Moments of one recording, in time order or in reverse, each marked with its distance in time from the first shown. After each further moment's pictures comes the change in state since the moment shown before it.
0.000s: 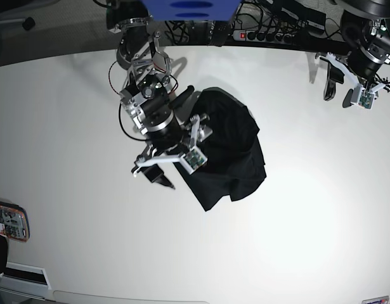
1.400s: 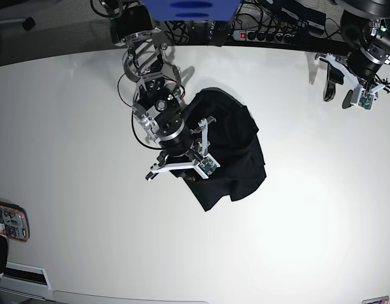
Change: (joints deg) left arm -0.3 0.0 0.2 0.0 0.0 0.0 0.0; right arm 5.0 0.1 -3.1 -8.1 0.0 -0.3 -1.7
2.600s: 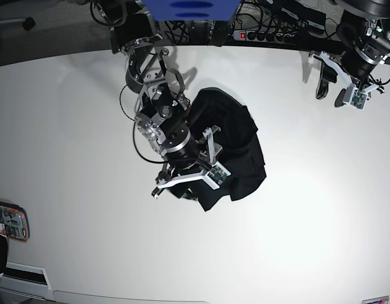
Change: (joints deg) left arm 0.0 -0.6 3.0 0.0 0.4 0.0 0.0; right arm 4.2 0.7 -4.2 3.6 -0.1 2.3 -5.2
